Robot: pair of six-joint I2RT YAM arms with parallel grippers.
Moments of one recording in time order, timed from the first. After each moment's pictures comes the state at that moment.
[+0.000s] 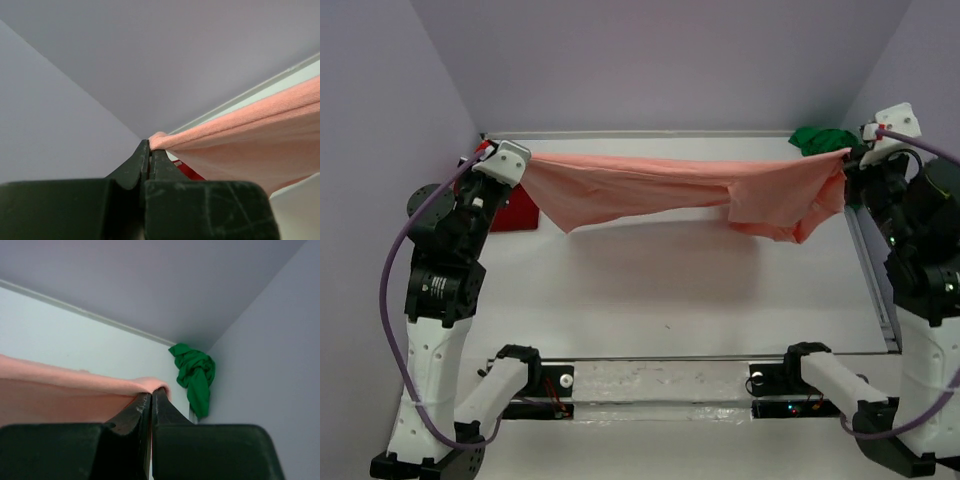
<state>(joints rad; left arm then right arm) -0.17 0.84 1.27 -0.37 0.02 0.57 0.09 0.98 1.66 -0.77 0.02 -0.36</state>
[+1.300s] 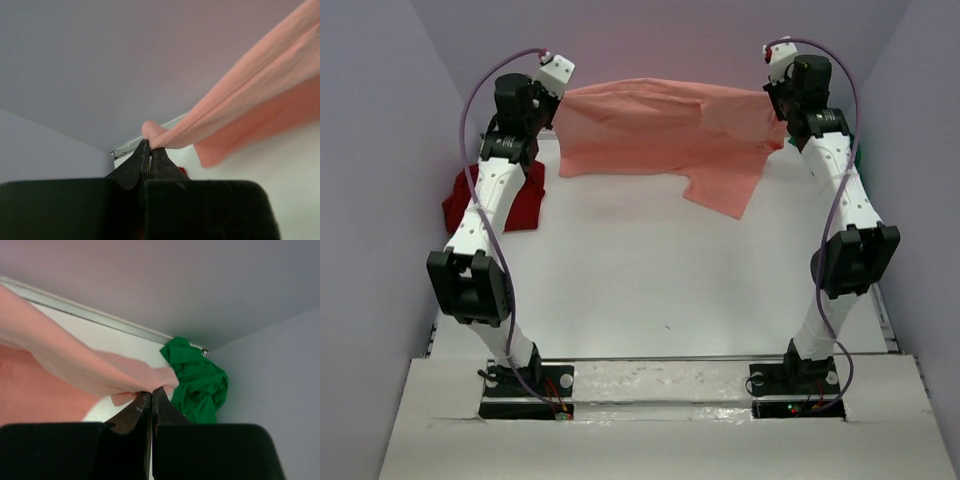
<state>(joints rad) -0.13 1.72 1.73 -0.19 0.04 0.48 0.09 1.92 2.08 -0.49 0.19 -0.47</state>
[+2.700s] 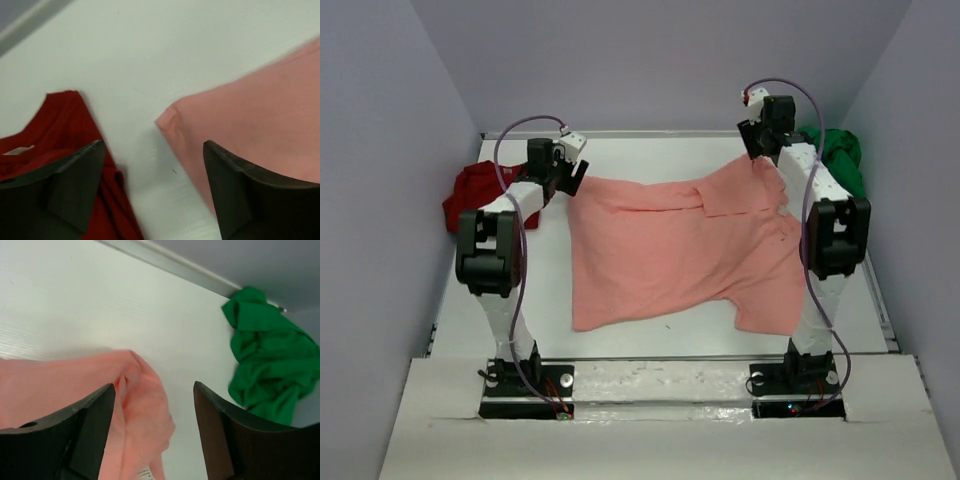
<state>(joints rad) -0.09 1.87 1.31 0.04 0.15 0.42 0.09 2.00 1.83 -0.38 0.17 -0.40</state>
